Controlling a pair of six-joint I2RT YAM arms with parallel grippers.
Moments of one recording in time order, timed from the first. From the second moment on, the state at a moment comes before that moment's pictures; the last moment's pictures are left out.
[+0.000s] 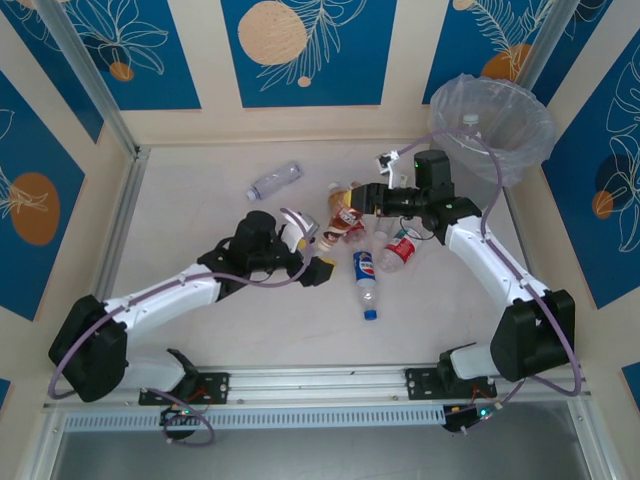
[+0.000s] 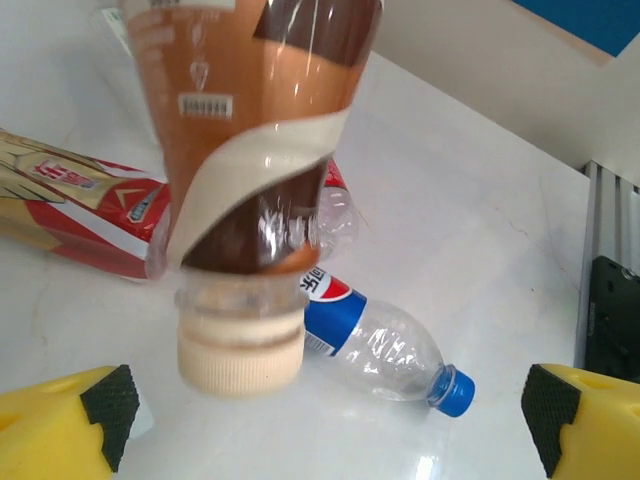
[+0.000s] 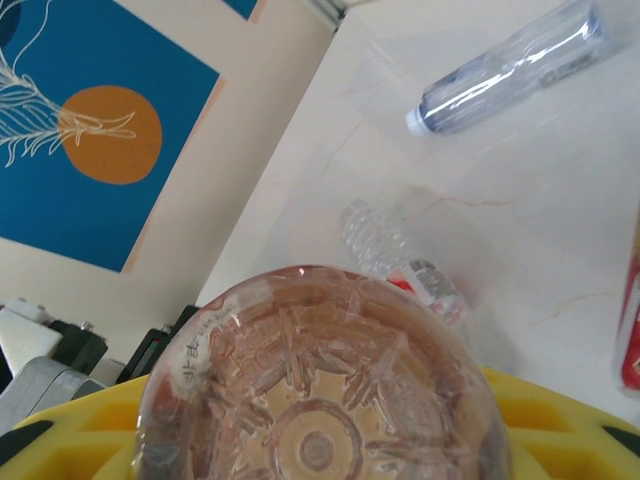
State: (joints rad) left arm -0.74 1.30 0.80 0.05 0.40 -0.11; right arm 0.27 1.37 1.13 -0.32 -0.78 0.43
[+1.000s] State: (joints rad) left arm -0.74 1.15 0.68 0.07 -0.32 -0.36; right arm -0.02 1.28 1.29 -0.41 -0.45 0.41
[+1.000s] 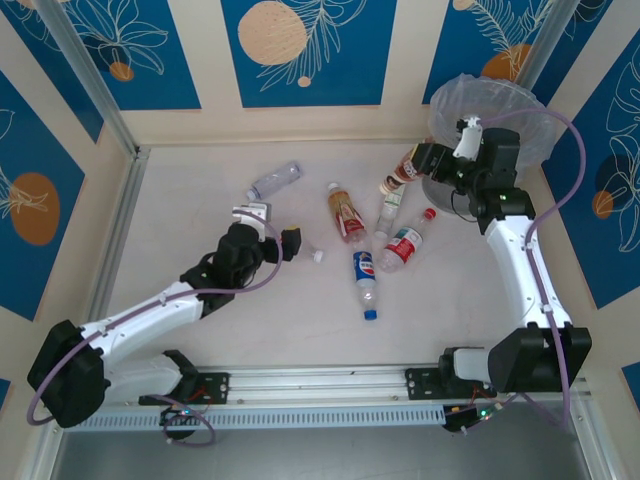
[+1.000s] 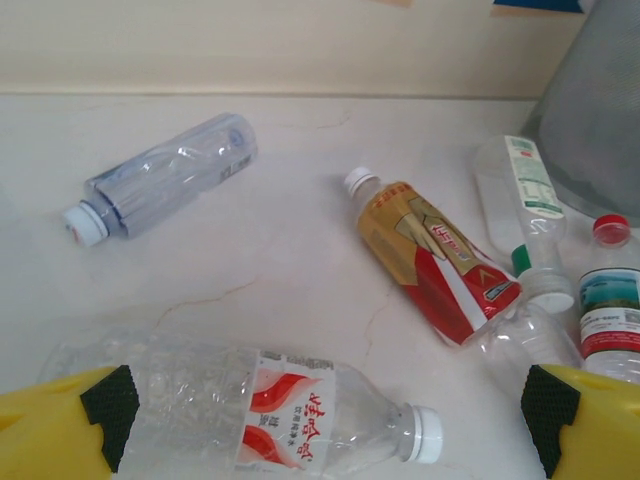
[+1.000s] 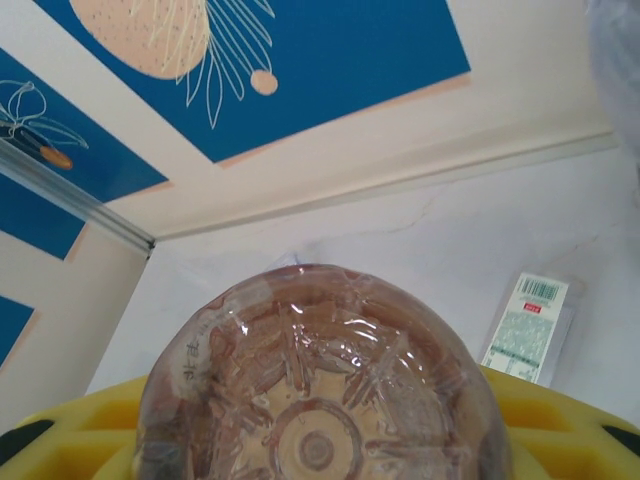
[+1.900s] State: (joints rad) left arm -0.74 1.21 0.68 0.03 -0.34 -0.39; right arm -0.20 1.20 1.24 -0.03 -0.16 0.45
